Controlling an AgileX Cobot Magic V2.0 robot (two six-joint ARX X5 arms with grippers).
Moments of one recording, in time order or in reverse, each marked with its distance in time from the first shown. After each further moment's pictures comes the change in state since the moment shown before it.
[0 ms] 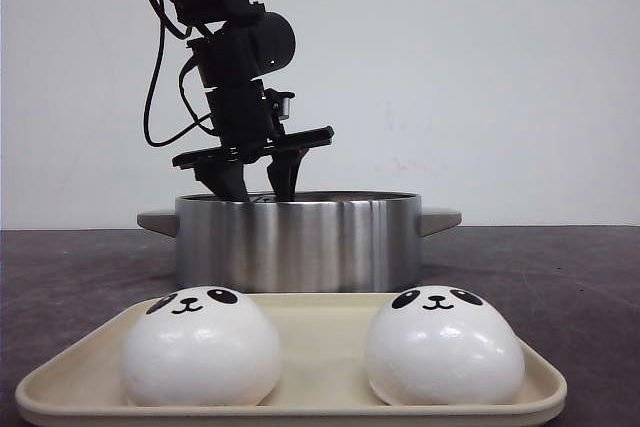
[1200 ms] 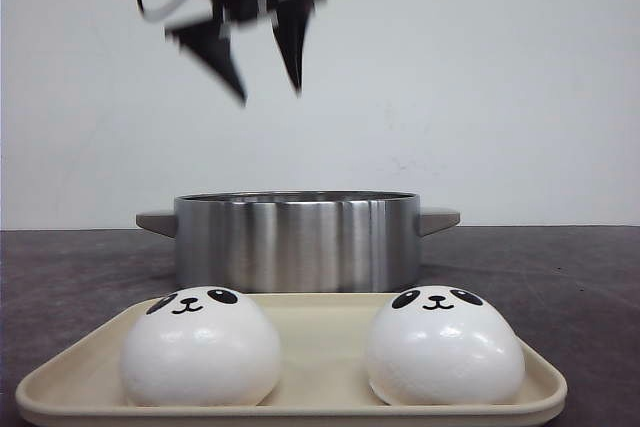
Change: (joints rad) left arm -0.042 -0.155 0.410 -0.383 -0.005 0.032; right arm 0.000 0.032 0.000 0.023 0.023 0.022
